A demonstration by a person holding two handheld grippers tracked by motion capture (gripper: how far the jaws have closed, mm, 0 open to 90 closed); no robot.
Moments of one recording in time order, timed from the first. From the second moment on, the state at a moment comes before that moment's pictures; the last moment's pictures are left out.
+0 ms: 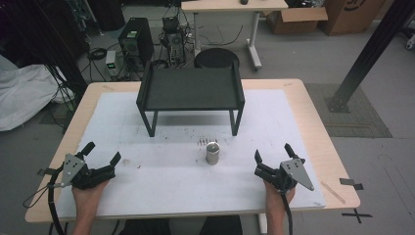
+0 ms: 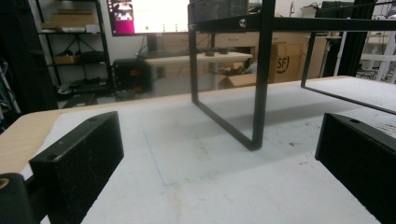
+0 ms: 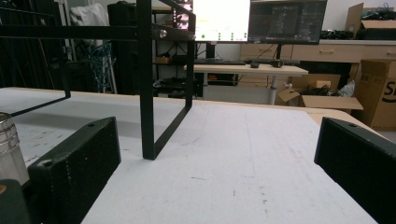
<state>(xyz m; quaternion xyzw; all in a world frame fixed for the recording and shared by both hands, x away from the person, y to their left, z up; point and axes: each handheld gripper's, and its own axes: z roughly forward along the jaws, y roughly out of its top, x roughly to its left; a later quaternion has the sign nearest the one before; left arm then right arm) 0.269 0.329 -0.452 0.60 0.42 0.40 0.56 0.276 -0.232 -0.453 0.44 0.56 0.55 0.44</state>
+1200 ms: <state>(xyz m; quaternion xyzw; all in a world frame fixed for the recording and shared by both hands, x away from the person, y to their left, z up) 0.269 0.330 -0.452 0.60 0.41 0.40 0.56 0.275 -0.243 -0.401 0.34 0.64 0.59 0.35</state>
